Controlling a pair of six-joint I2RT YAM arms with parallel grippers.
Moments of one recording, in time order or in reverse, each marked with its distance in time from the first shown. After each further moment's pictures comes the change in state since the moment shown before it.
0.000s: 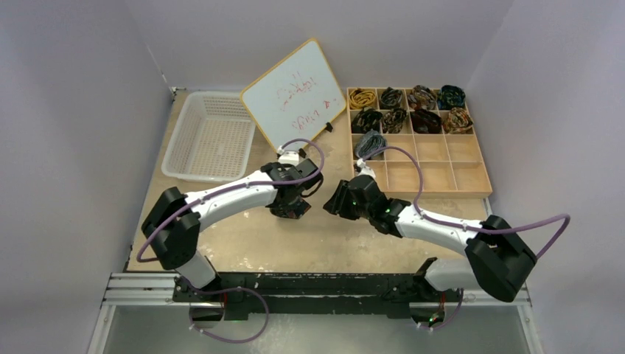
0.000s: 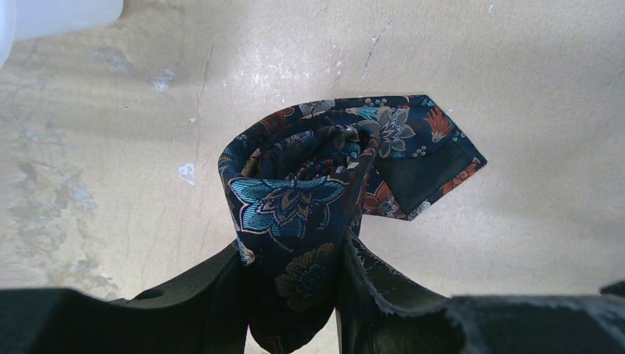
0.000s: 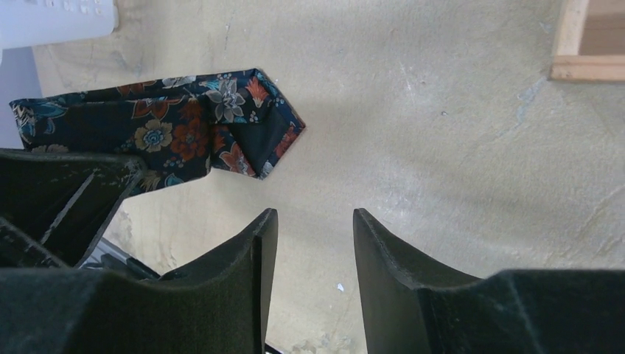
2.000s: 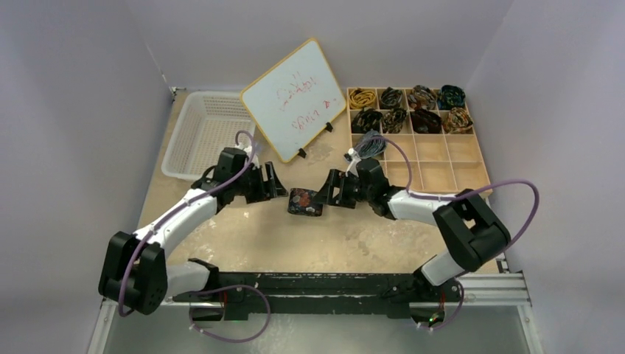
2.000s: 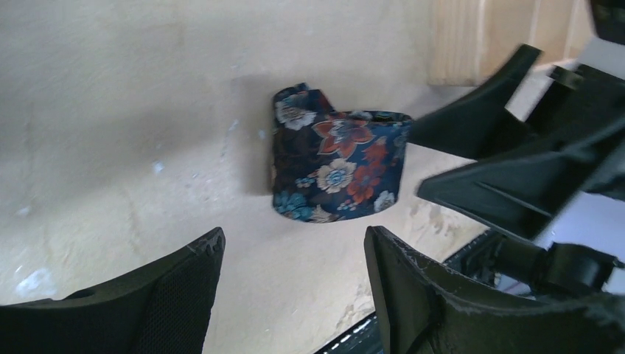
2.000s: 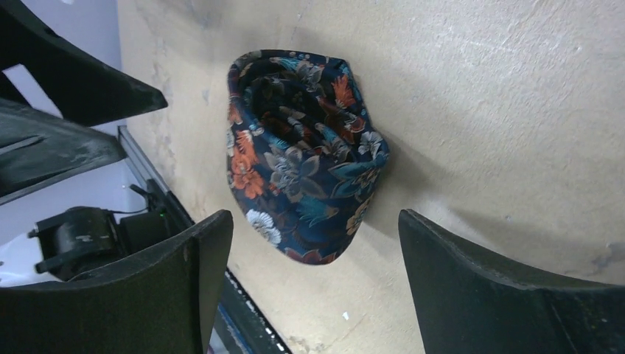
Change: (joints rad) left arm 0.515 -0.371 -0.448 0.597 0.886 0.253; right arm -0.211 0.208 0.021 0.277 -0.489 -0.162
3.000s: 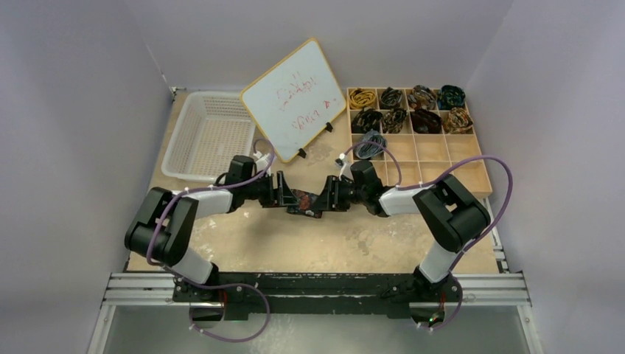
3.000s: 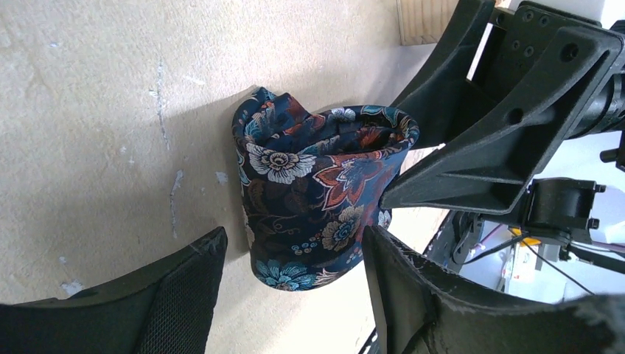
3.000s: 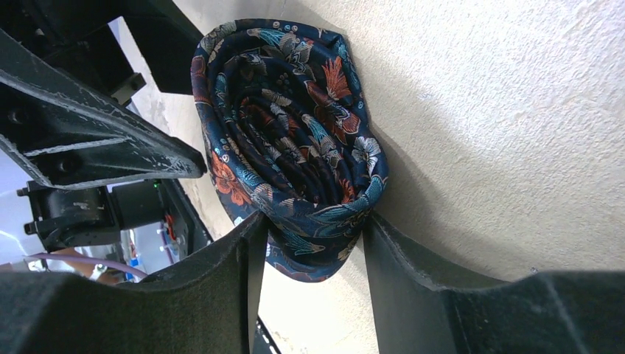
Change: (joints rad) left arm 0.032 0.338 -0.122 0.513 0.344 0.047; right arm 0.000 0.195 0.036 0.106 -0.142 -0.039
